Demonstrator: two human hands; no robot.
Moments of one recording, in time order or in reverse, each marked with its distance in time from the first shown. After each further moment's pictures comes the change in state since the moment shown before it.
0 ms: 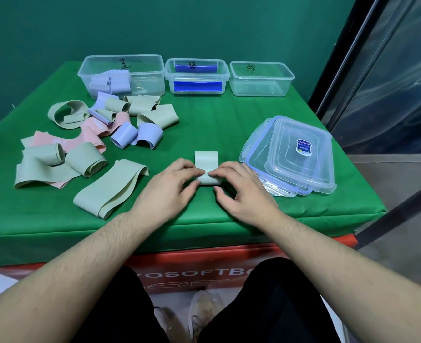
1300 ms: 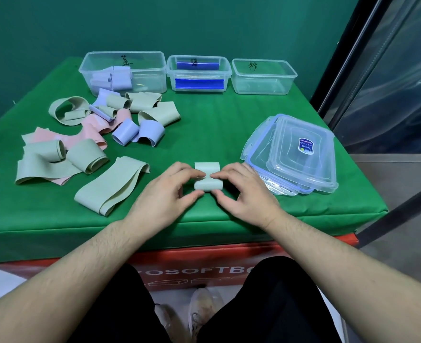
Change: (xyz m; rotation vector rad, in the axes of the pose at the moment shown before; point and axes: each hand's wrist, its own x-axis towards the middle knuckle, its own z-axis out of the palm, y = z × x) left_hand -0.017 0.000 -0.007 -0.065 -0.034 0.002; right_hand -0.002 0.003 0.003 0.022 0.037 -0.058
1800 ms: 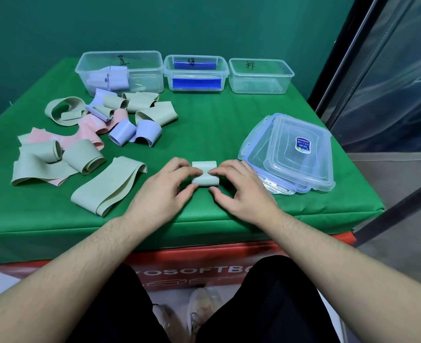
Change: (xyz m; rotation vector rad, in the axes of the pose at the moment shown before) left_hand 0.005 0.000 0.002 0.037 0.036 0.019; right_hand 0.001 -0.002 -0.001 -0.002 -0.004 0.036
